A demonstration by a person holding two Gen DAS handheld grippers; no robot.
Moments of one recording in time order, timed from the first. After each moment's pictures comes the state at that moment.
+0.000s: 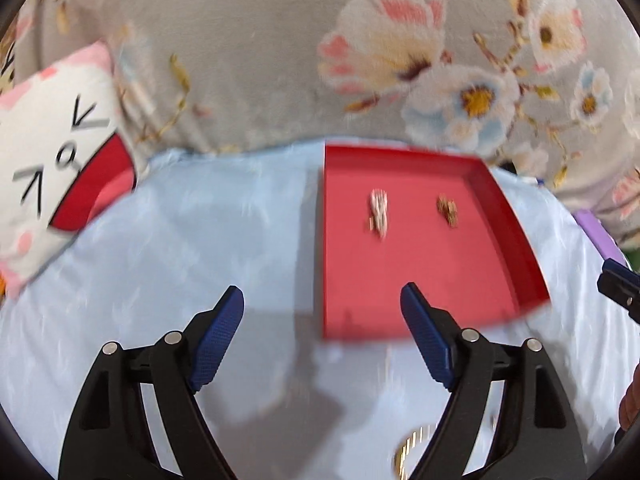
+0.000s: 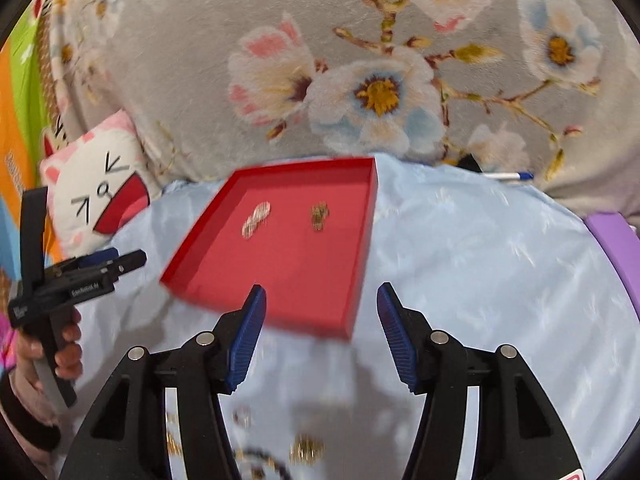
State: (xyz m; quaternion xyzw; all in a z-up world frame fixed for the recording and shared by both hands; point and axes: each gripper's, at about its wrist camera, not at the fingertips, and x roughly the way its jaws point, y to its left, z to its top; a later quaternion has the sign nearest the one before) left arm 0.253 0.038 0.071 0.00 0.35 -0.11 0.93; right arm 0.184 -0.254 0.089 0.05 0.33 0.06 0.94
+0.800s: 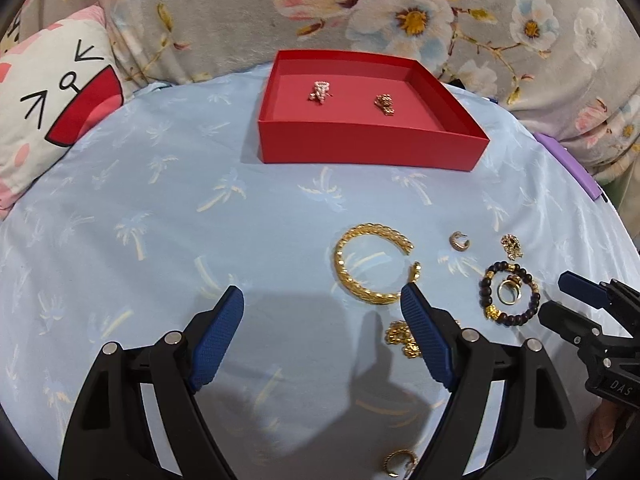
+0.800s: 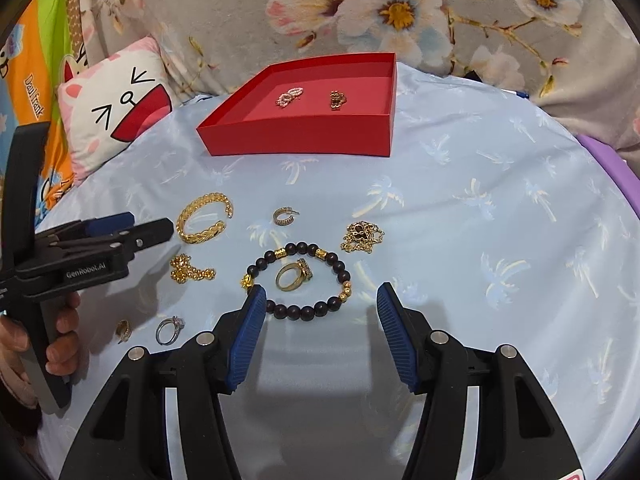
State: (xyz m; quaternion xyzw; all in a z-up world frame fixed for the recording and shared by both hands) left arm 0.136 0.018 0.000 0.02 0.39 -0.15 0.91; right arm 0.072 -0.209 0.005 0.04 0.39 0.07 0.92
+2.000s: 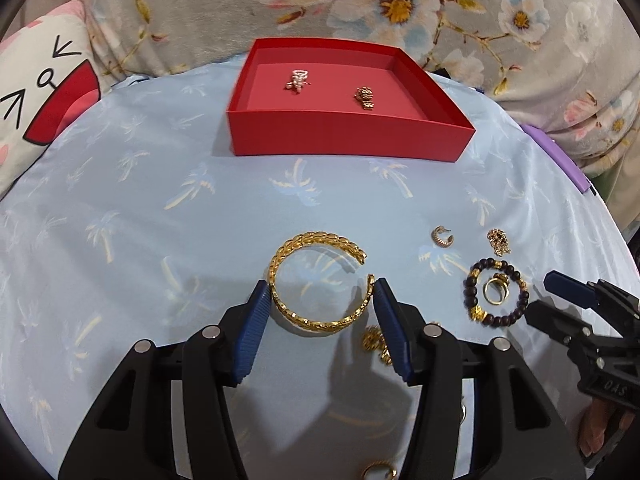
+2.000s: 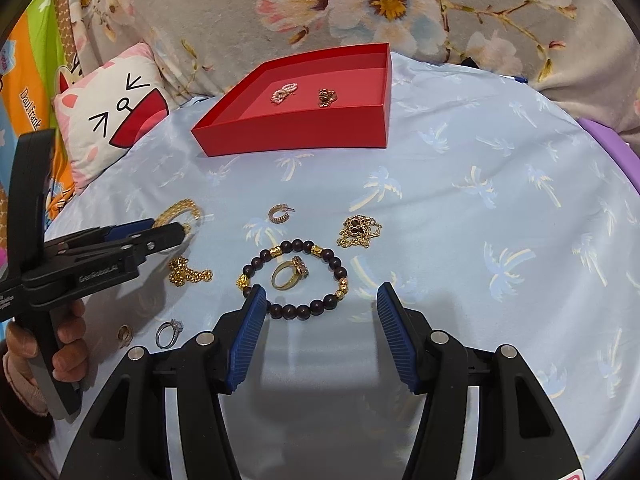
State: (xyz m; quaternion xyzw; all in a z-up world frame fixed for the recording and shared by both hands) left arm 0.140 0.010 -0.003 0.01 0.40 -0.17 0.90; right arm 0.077 -0.214 0.002 0.06 0.40 0.07 0.91
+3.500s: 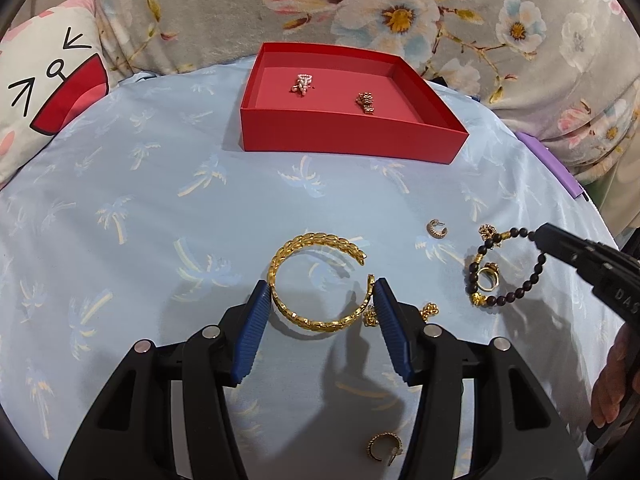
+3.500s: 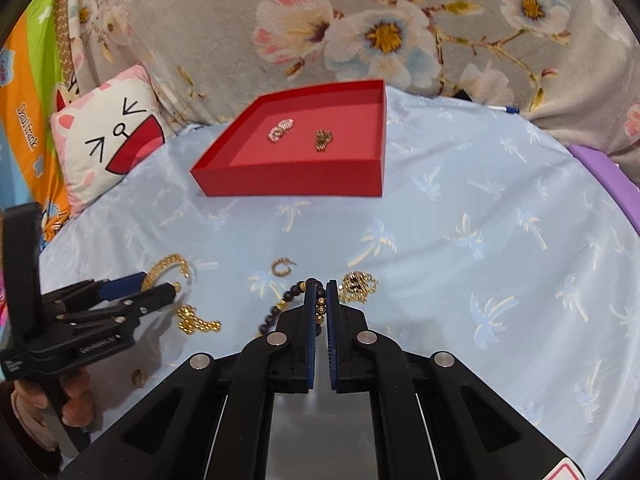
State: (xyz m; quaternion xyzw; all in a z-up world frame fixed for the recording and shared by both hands) left arm 0.128 0.021 -0.001 0.00 0.39 -0.18 0.90; right arm 0.086 -0.211 0.036 0.06 0.36 0.05 0.93
